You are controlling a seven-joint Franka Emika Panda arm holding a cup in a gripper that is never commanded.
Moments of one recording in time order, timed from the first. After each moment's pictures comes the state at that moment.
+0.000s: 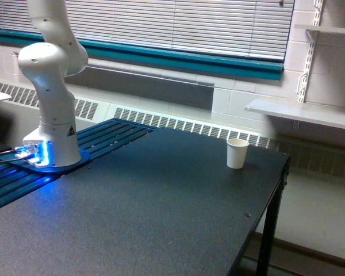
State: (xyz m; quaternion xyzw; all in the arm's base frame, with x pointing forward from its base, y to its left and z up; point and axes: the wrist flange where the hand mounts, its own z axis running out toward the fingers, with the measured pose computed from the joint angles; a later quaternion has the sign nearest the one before) arm 0.540 0.165 0.693 -0.89 0.19 -0.38 0.20
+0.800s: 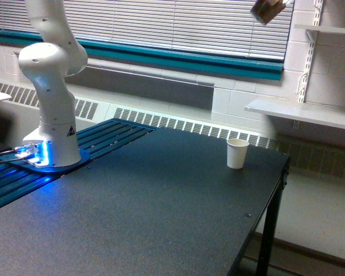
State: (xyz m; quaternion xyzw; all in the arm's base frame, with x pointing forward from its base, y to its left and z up) arm 0.511 0.192 0.617 -0.91 0.15 -0.34 0.19
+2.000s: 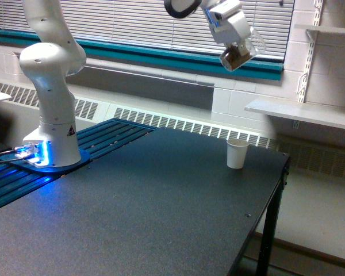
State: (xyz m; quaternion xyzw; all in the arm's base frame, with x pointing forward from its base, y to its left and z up) arm 0.462 0.219 0.485 -0.96 0.02 -0.25 0.13
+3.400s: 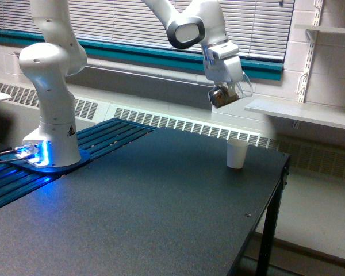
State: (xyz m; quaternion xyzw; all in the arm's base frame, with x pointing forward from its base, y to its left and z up) arm 0.460 0.225 0.371 -0.98 0.00 -0.17 0.06
